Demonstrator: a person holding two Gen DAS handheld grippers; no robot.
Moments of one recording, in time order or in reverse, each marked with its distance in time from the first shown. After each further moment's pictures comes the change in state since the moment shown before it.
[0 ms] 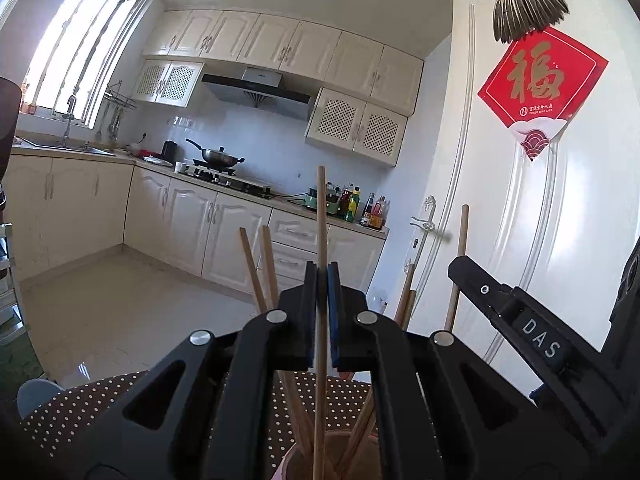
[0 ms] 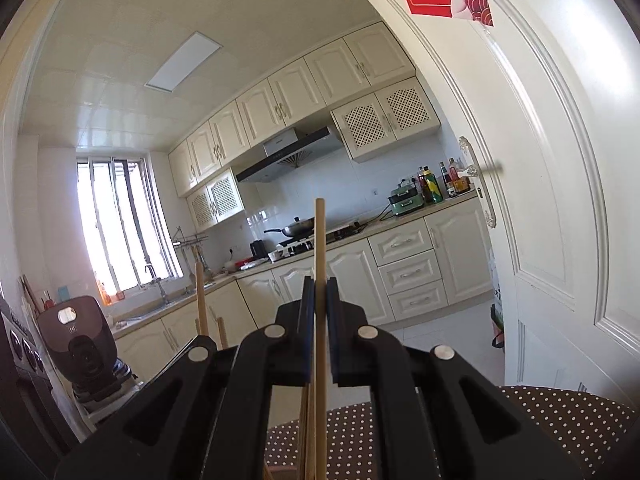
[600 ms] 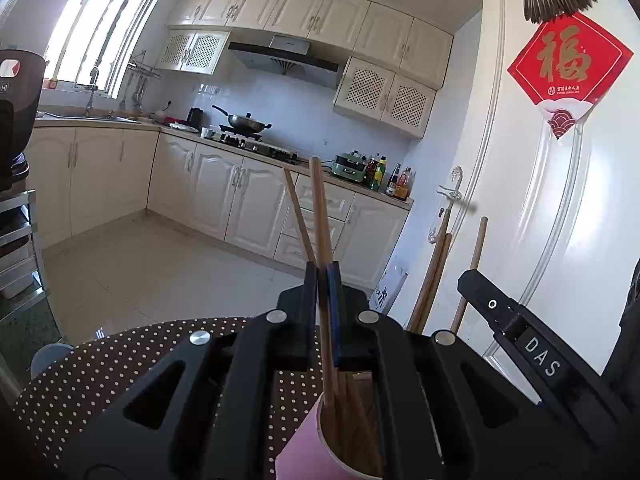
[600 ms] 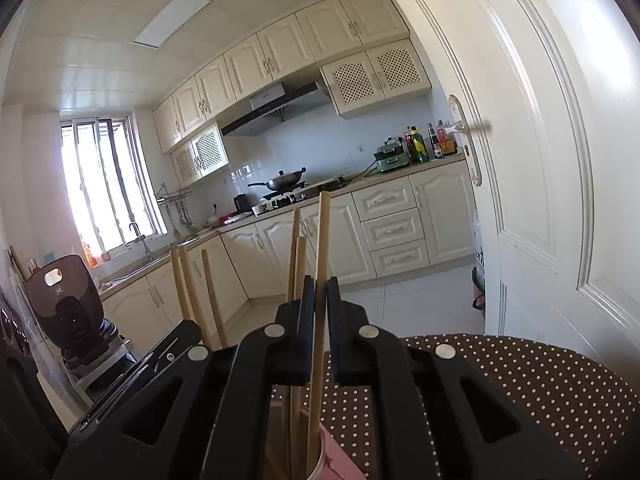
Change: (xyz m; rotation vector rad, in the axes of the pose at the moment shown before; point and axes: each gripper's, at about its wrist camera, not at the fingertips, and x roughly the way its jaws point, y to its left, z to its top) left arm -0.009 0.014 -0.024 -0.040 0.118 0.092; right arm -0.005 0.004 -0.026 -0.016 0.168 -0.061
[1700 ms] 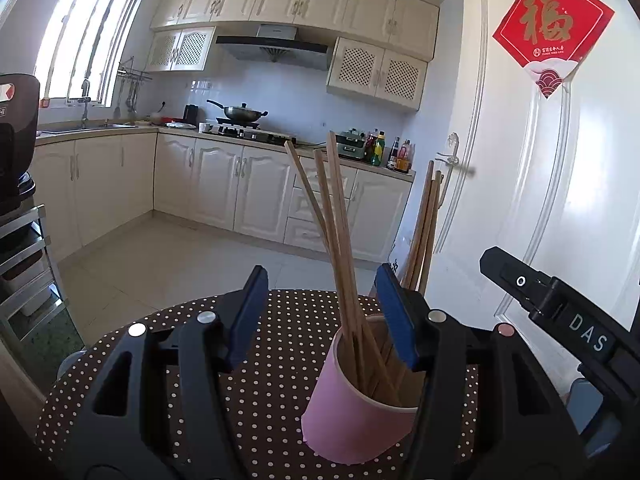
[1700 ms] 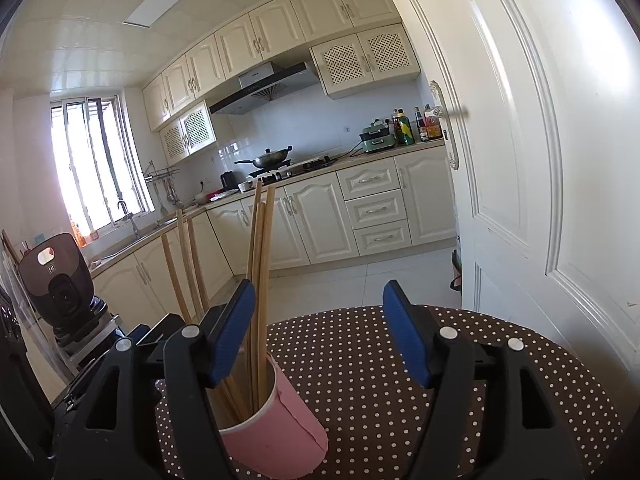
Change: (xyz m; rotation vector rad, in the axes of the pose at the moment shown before) left arm -0.027 -0.002 -0.014 0.110 0.063 0.017; right arm -0.033 -0.019 -0.007 -0.022 0.076 -0.055
